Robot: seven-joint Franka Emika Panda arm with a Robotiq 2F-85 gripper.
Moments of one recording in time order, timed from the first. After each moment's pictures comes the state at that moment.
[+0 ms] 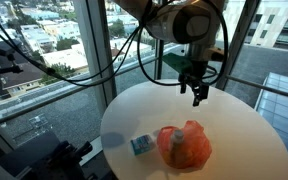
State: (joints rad) arm -0.20 0.38 -0.20 -1.74 0.01 2.08 0.21
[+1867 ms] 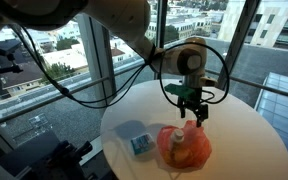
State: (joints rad) arm -0.16 0.68 -0.21 -1.59 -0.21 2.12 0.19
